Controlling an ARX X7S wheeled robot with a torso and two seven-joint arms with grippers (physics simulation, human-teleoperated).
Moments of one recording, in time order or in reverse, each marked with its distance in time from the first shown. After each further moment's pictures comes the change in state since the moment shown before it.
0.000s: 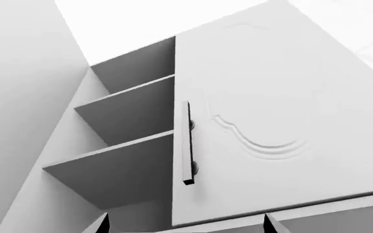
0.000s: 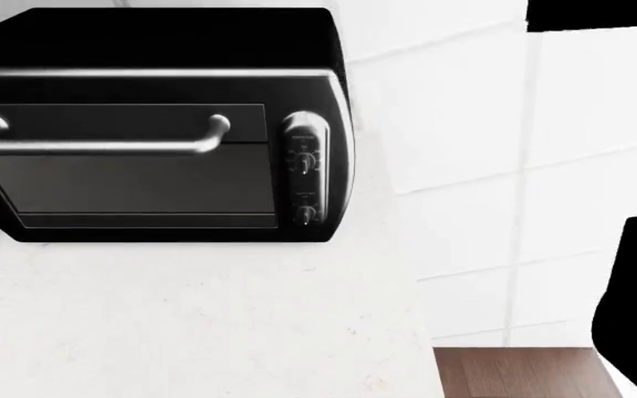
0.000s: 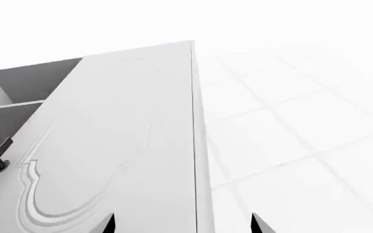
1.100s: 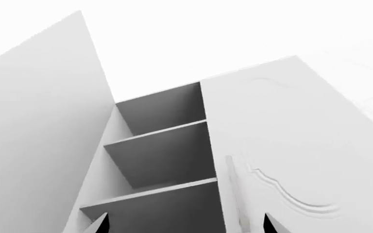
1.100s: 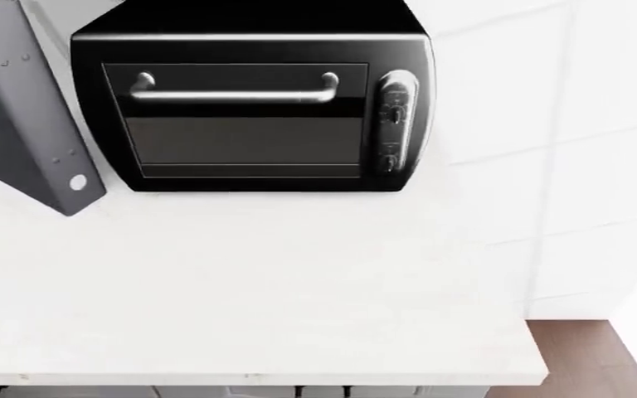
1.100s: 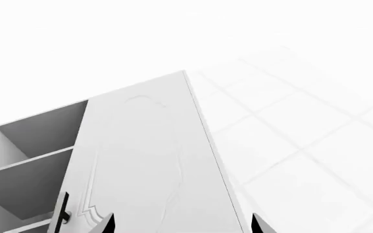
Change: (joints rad) left arm 0.504 -0.441 -0.220 0.009 0.120 0.279 -0.554; right arm -0.324 0.186 0.159 -0.343 -0.208 0.011 0.207
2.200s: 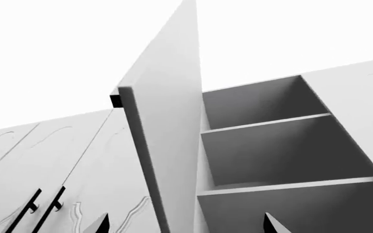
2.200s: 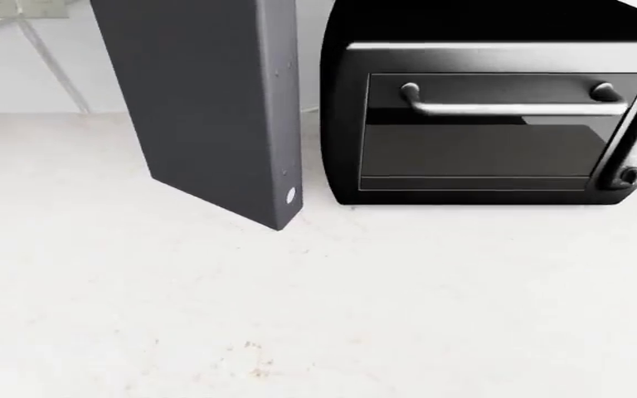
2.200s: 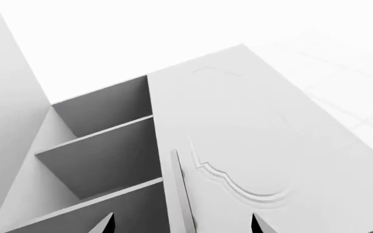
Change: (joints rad) left arm -0.101 0.190 -0.114 -0.047 -0.247 0.125 0.215; right arm -0.135 0.003 0.129 0.013 -0.005 -0.018 -0.029
